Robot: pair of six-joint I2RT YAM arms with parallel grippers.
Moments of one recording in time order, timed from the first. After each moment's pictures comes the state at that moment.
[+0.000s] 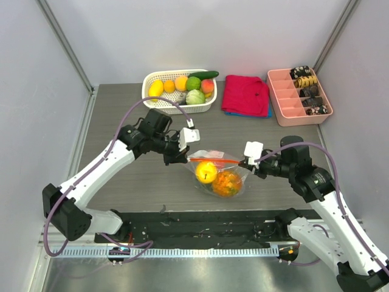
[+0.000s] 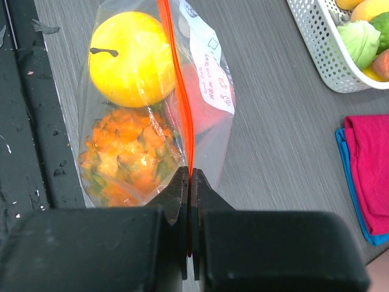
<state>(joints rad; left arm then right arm) -0.64 1.34 1.27 -0.82 0.60 0.58 0.43 0.71 0.86 -0.68 -0.59 -0.65</state>
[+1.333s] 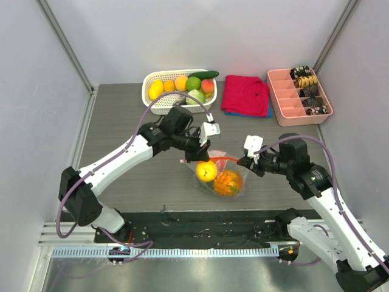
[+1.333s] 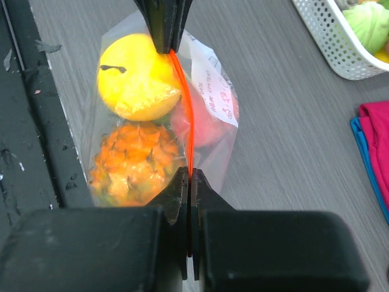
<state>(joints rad) -0.77 1.49 1.33 -0.62 0.63 0.36 0.43 0.74 0.86 -0.63 -0.60 -0.54</state>
